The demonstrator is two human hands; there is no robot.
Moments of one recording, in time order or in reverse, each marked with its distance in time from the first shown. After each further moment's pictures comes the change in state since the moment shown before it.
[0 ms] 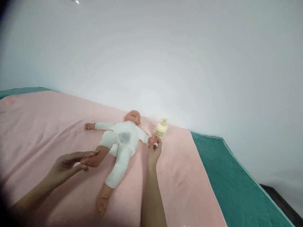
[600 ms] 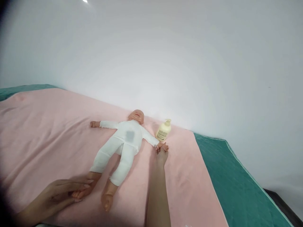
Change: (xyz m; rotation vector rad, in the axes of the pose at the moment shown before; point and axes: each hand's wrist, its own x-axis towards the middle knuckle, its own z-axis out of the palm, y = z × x) left_hand -0.074 -0.020 -0.017 0.324 -0.313 0.118; right_hand 0.022 0.015 -0.016 0.168 0.176 0.368
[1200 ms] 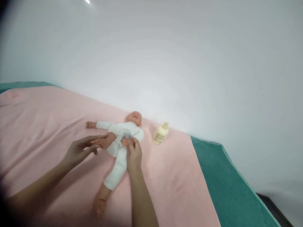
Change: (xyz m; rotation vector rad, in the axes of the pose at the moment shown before) left_hand 0.126 0.025 -0.018 -0.149 0.468 -0.201; right_hand -0.077 0.025 0.046 -0.748 -0.669 -1.114
